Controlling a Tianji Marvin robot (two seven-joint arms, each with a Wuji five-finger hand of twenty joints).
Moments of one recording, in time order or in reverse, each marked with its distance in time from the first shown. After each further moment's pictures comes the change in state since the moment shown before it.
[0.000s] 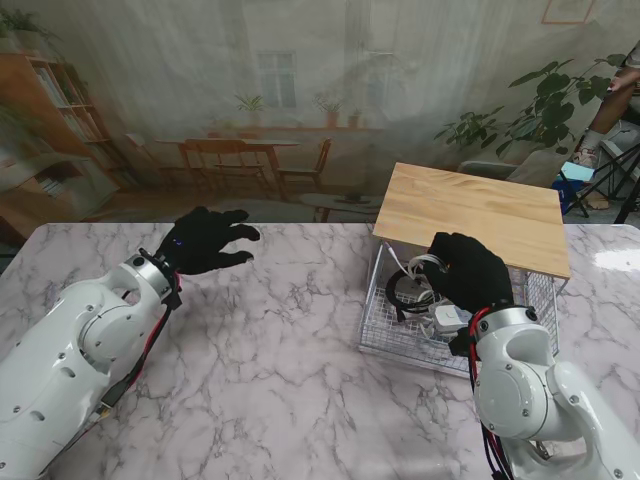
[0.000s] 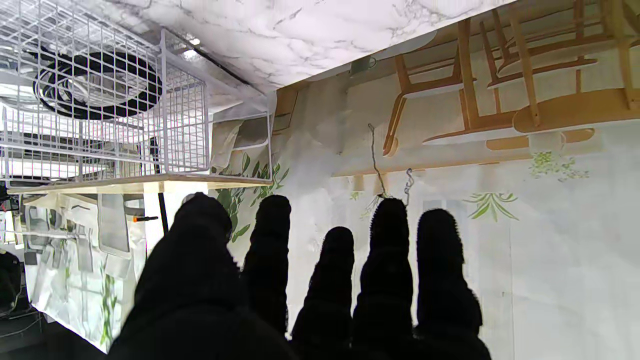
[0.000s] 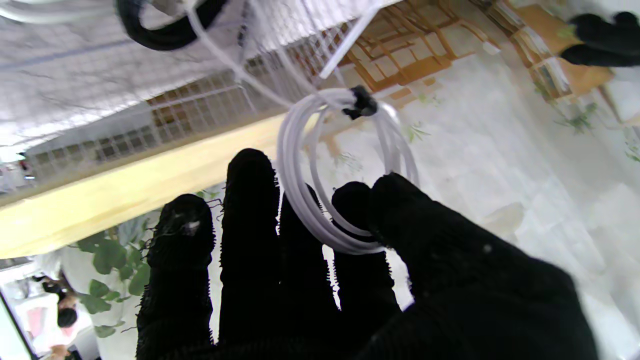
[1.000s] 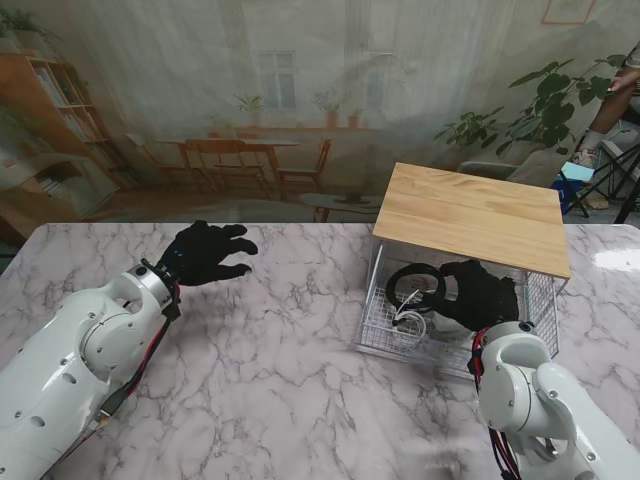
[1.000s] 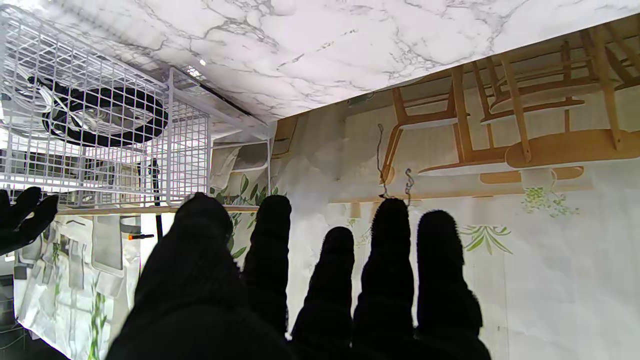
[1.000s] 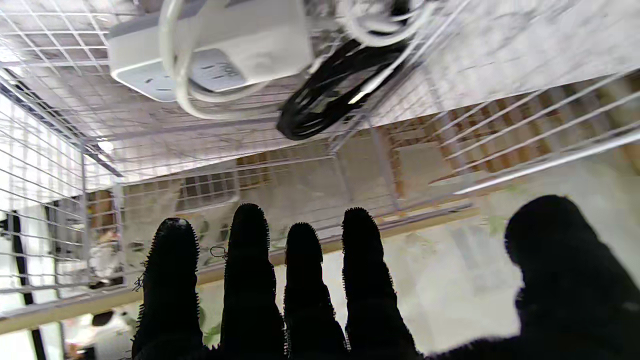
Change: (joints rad) left arm 0.015 0.007 0.011 0.022 -0.008 0.009 -0.027; right arm 0.029 0.028 -0.009 0.190 -0.143 0.018 0.087; left_hand 0.000 0.000 0.000 0.000 0.000 0.002 0.002 0.000 0.000 0.000 0.000 0.001 0.000 0.009 0.000 0.001 -0.011 0.001 0.000 0.012; right_hand -0.435 0.073 -0.350 0.078 -0.226 -0.065 -0.797 -0.282 -0.322 -0.038 -0.384 -0.359 -0.353 0.014 -0.662 -0.302 -0.320 0.049 -0.472 -0.149
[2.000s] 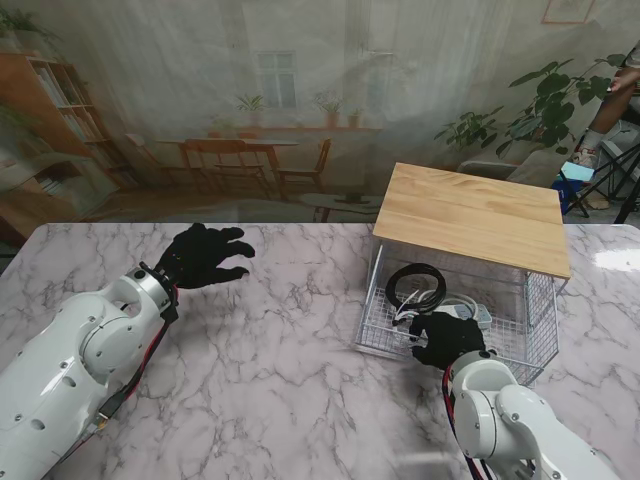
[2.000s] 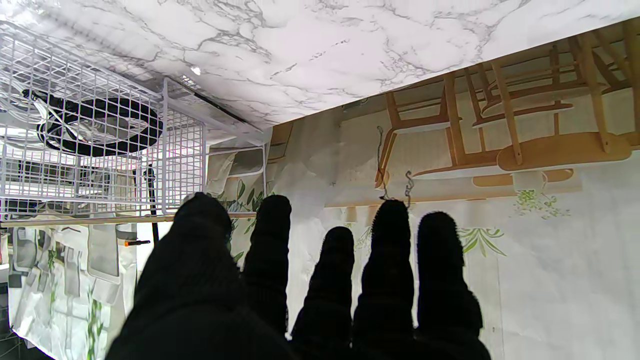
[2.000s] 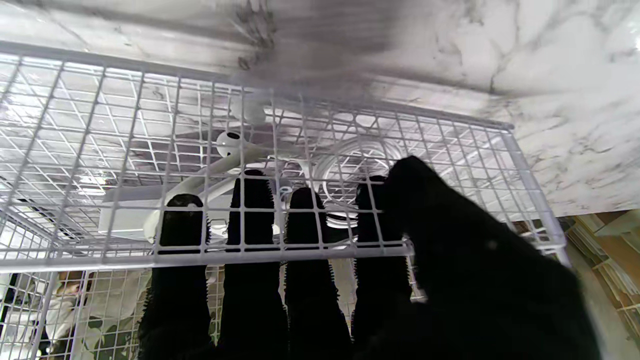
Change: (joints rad) left arm 0.012 0.002 -0.006 0.006 0.024 0.002 0.013; right arm 0.013 0.032 -0.155 0.059 -0.100 0.043 0.149; left_hand 0.000 0.000 0.000 0.000 0.000 0.000 0.000 0.000 0.000 0.000 0.000 0.009 -0.012 0.001 0.000 0.000 -0.009 0.002 -0.012 0.001; right_hand 0.461 -0.120 0.217 -0.065 0.144 -0.172 0.381 -0.011 0.264 -0.028 0.167 0.215 0.200 -0.020 0.179 0.121 0.199 -0.065 0.199 0.032
